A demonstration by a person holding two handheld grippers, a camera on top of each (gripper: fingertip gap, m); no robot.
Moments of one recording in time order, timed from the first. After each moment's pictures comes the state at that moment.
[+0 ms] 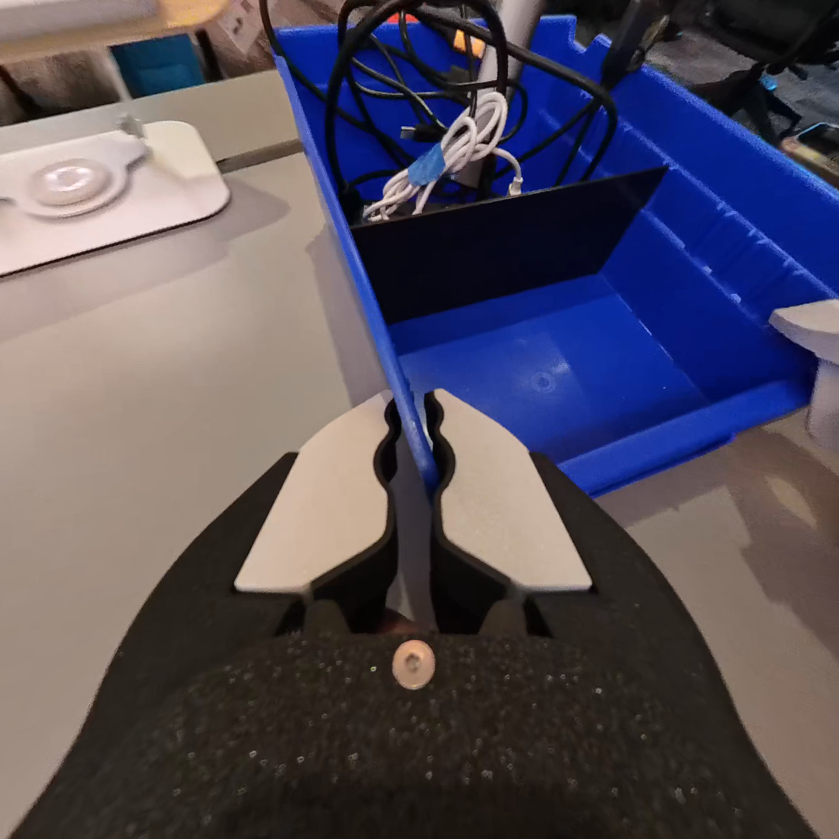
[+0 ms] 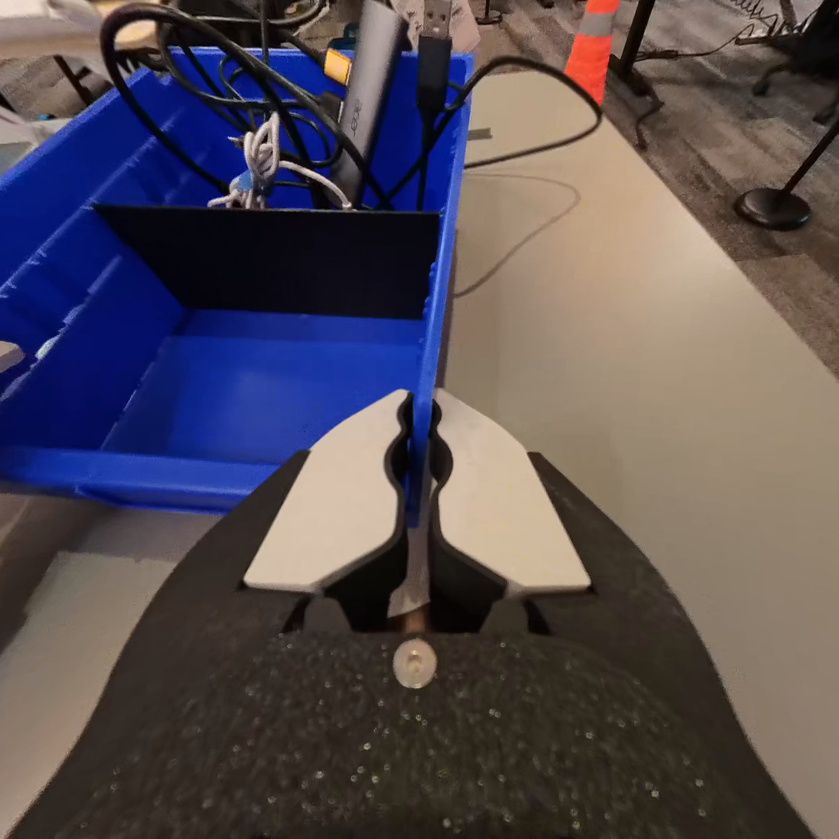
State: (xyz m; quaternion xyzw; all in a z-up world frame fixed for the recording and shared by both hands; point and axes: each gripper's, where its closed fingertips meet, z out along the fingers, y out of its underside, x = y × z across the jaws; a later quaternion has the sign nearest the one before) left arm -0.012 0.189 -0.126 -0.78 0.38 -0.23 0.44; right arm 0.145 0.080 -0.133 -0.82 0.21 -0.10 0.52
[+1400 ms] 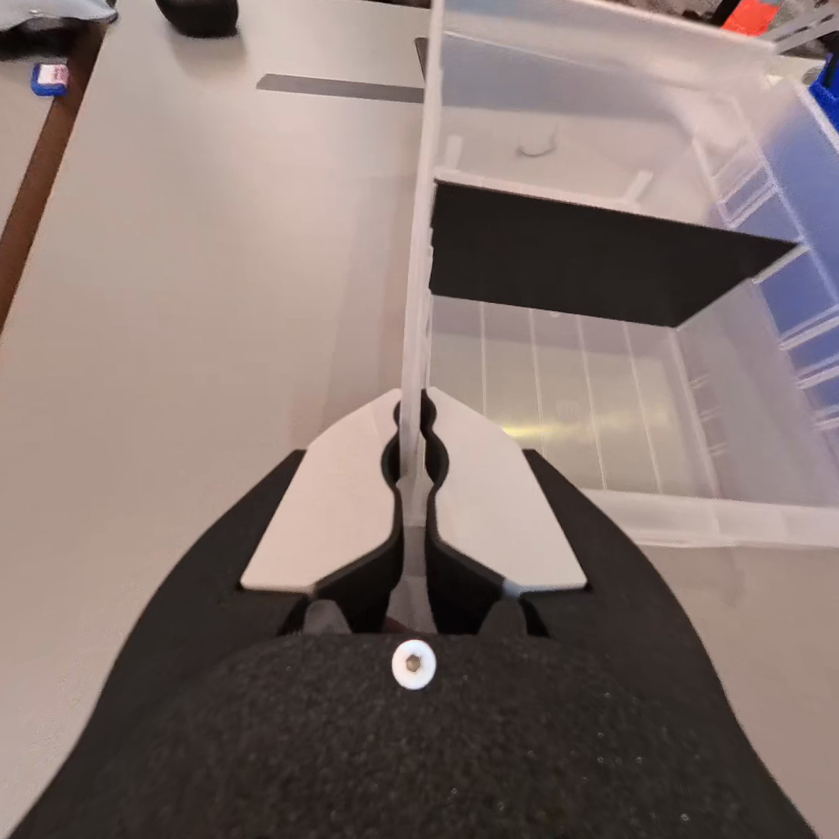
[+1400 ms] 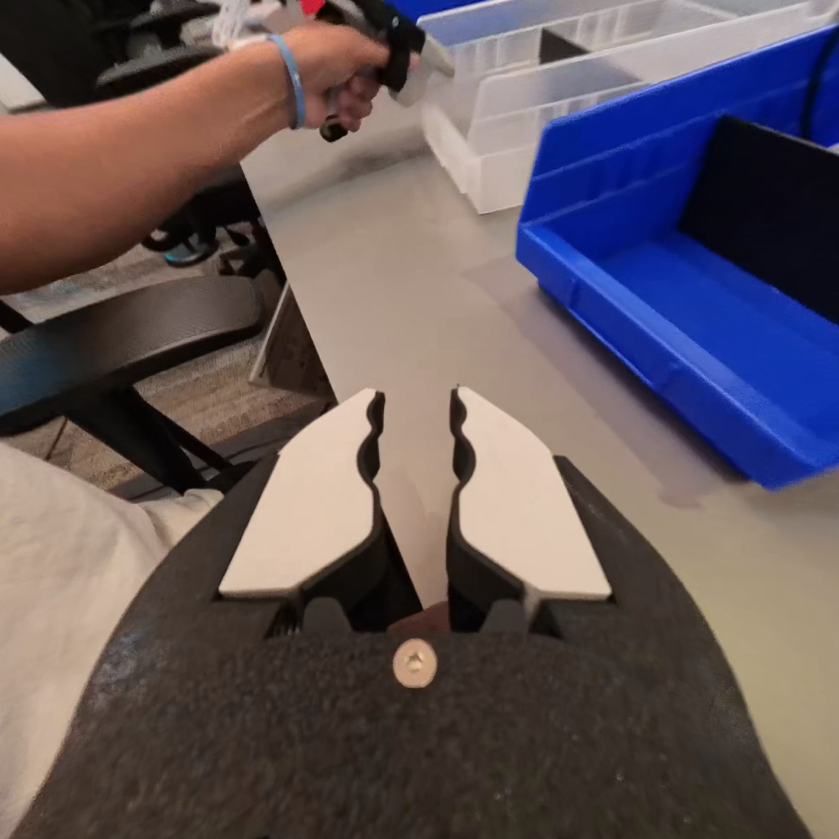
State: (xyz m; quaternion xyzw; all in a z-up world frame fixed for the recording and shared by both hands) left arm -0.542 0.405 -0.137 -0.86 0.19 -0.17 0.44; right arm -0.261 0.057 -0.121 -0.79 -0.29 0.25 0.48
